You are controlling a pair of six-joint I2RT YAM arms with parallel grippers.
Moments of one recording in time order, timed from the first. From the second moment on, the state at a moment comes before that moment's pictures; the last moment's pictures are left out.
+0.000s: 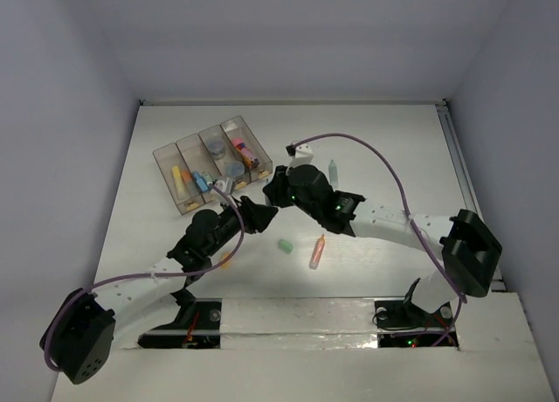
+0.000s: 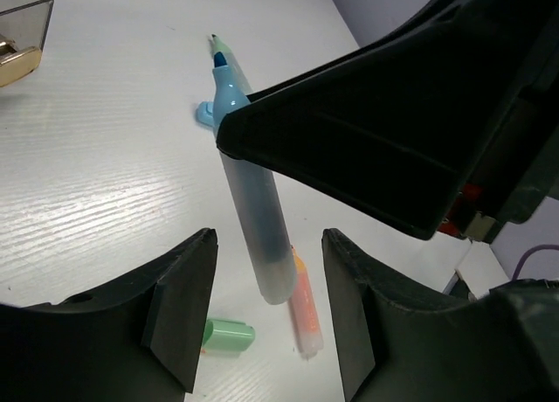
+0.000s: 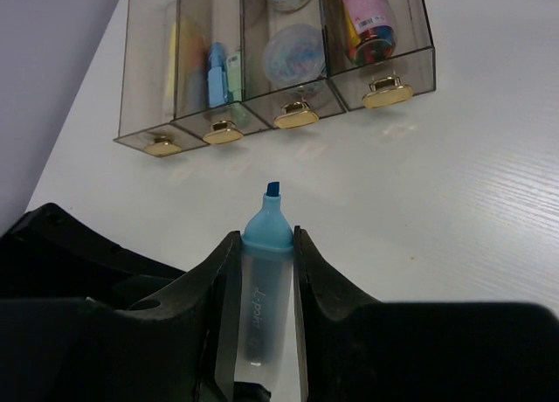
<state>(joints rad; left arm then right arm) -0.67 0.88 0.24 0.55 0.06 -0.67 0.98 1.55 1.08 0.08 0.32 0.59</state>
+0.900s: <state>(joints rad) -0.68 0.92 0.24 0.59 0.06 -0.60 0.92 1.42 0.97 0.12 0.25 0.61</state>
